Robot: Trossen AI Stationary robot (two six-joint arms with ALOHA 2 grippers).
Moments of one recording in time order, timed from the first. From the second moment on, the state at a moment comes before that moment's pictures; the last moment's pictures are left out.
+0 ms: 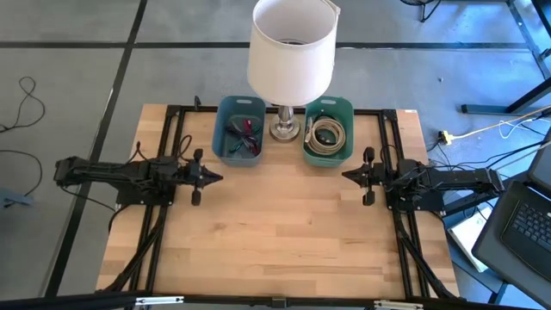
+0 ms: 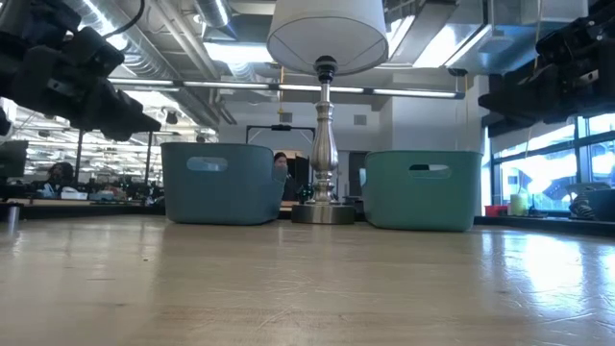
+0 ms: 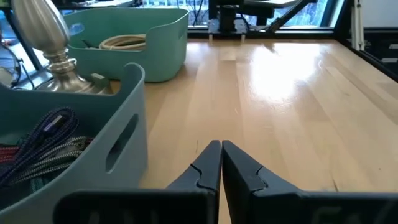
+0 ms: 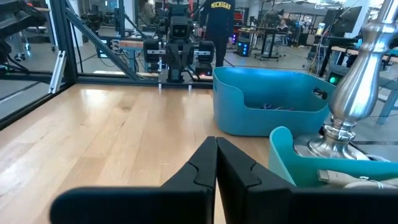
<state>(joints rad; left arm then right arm) 0.03 0.25 0.04 -0.05 -0.08 -0.01 0.04 0.11 0.01 0.05 0.11 -0.05</state>
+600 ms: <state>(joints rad) 0.03 0.12 0.01 0.03 -0.08 -0.01 0.04 0.08 0.01 0.05 0.11 -0.06</state>
